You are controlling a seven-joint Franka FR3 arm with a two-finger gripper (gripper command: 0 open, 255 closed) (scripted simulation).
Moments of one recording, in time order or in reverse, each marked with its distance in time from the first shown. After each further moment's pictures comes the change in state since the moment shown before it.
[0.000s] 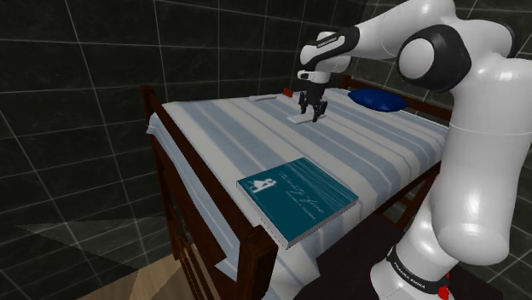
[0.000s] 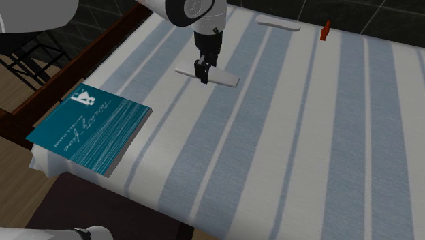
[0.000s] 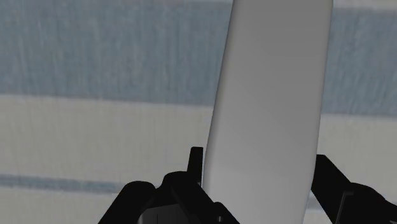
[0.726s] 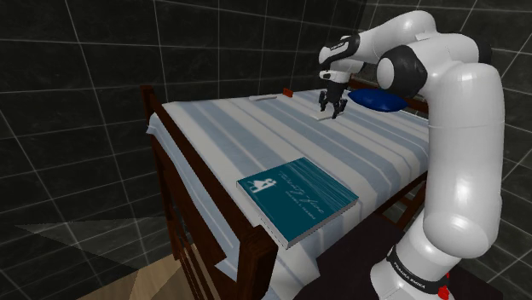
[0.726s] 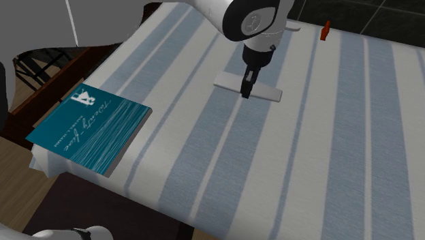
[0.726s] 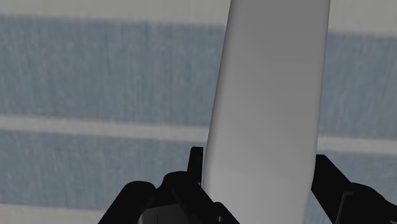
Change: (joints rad) arm -0.249 0.182 -0.017 0.213 0.112 -0.076 -0.255
